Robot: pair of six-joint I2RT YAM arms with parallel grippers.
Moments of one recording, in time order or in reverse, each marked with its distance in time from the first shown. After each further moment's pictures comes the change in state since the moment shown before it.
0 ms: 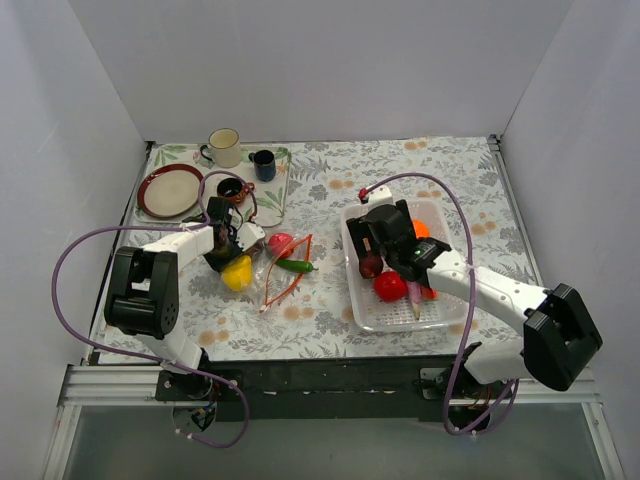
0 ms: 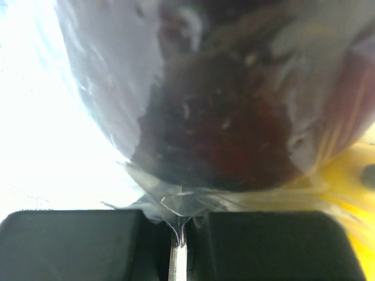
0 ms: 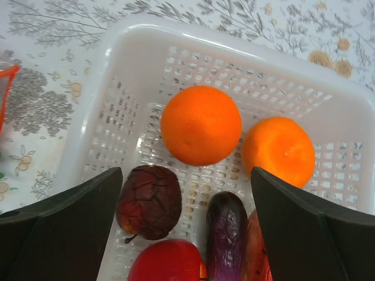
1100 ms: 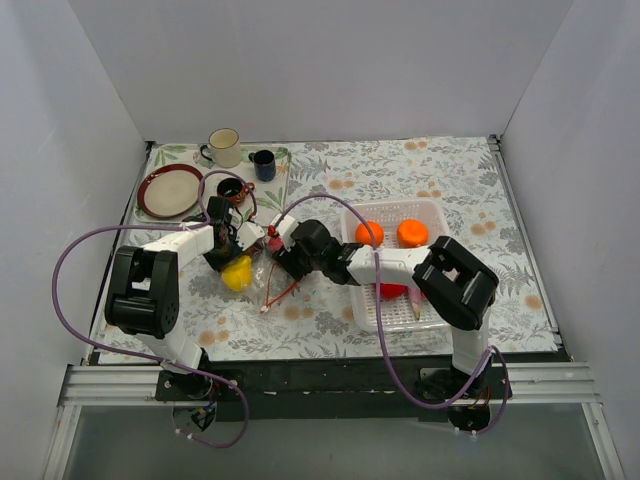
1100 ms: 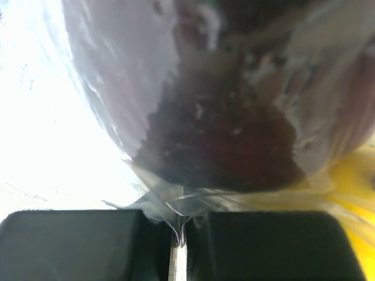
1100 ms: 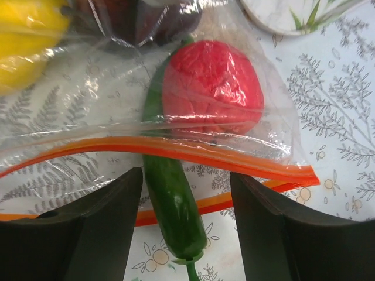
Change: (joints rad) left arm 0.000 0.002 0.007 -0.008 -0.002 -0.015; right arm 0.235 0.557 0.266 0.341 -0.396 -0.238
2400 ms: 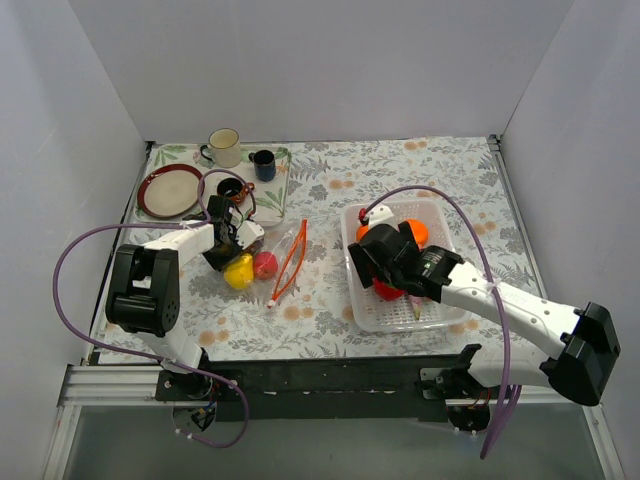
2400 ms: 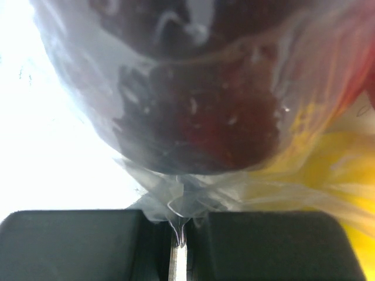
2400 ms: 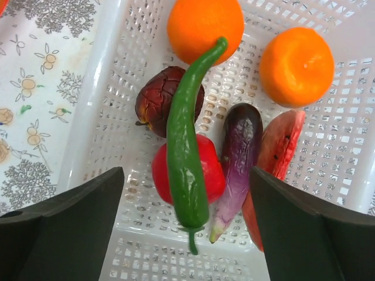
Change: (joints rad) left arm 0.001 0.013 0.015 -0.013 -0.002 -0.026; right arm -0.050 -0.706 -0.192 -0.792 0.422 0.414
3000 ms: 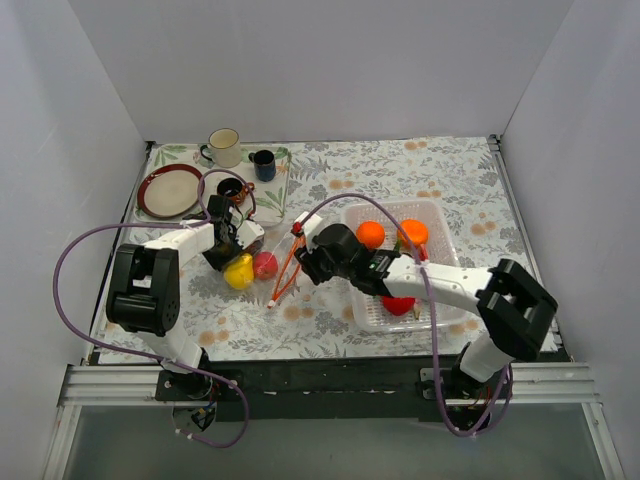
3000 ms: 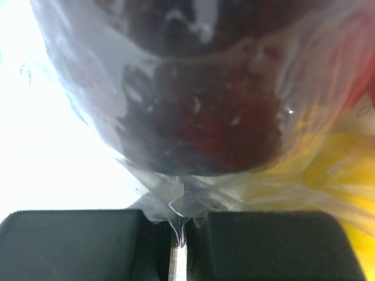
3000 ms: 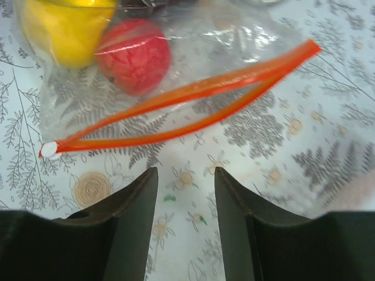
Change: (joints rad) left arm 0.000 0.002 0.003 -0.002 0.000 -0.003; right arm 0.057 0.328 0.011 0.608 -0.367 -0.245
